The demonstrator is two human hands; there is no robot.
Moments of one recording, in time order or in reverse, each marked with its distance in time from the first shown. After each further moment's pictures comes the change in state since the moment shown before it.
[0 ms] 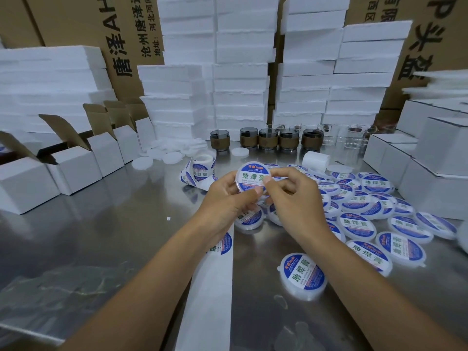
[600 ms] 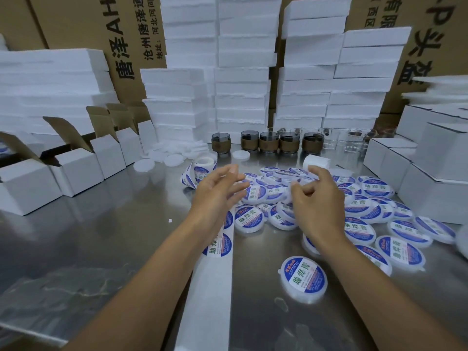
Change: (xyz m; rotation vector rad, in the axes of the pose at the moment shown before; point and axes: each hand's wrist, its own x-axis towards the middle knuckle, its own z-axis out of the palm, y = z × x) left_hand 0.006 0.008 -0.008 -0.125 0.242 0.005; right_hand 0.010 0.013 -0.022 -0.396 0.211 -0.012
